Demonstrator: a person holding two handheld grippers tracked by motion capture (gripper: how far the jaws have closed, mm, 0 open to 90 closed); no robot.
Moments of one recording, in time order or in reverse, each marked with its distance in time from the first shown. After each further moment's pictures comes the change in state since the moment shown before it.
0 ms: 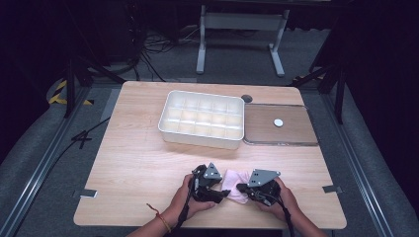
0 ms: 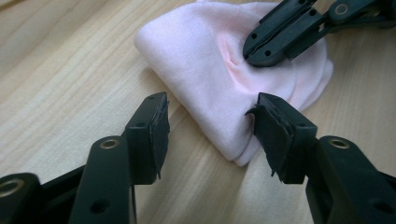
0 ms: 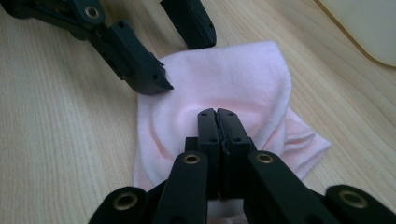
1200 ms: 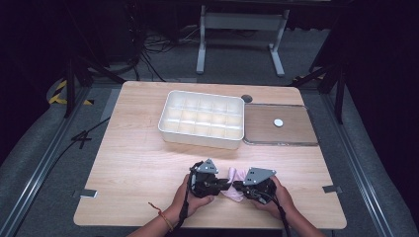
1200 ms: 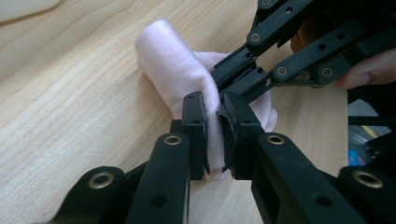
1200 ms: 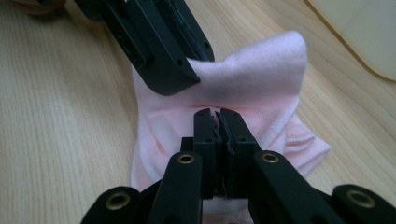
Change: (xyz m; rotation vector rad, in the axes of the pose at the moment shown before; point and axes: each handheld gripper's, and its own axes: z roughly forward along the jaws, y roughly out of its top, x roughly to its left) left arm 0.009 0.003 -0.006 -0.126 -0.162 -0.103; right arm 0.001 0.008 0.009 -0.014 -0.013 -0.001
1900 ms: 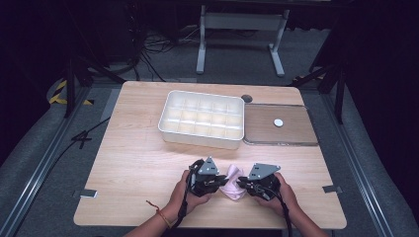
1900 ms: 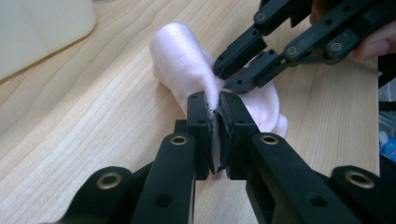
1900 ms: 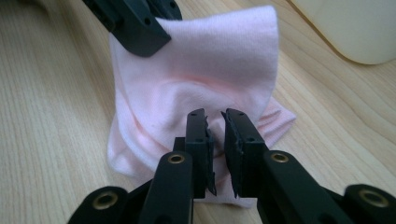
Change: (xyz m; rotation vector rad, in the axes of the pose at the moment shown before) left arm -0.005 0.009 -0.009 0.022 0.099 0.129; right arm -0.013 -0.003 -0.007 0.016 -0.020 0.054
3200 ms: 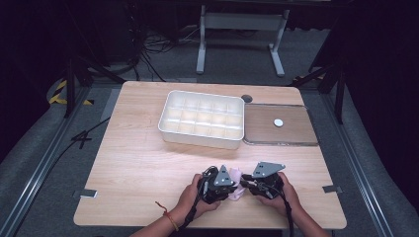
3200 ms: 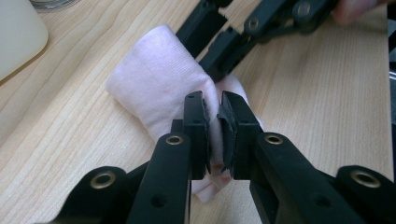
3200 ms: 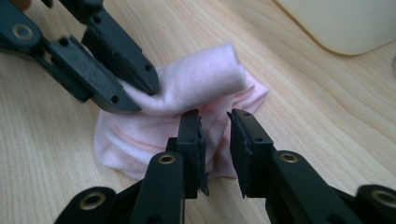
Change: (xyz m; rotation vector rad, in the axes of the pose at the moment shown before) left arm -0.025 0.006 0.022 0.074 0.030 0.142; right arm -0.010 -0.007 -0.006 -0.030 -0.003 0.047
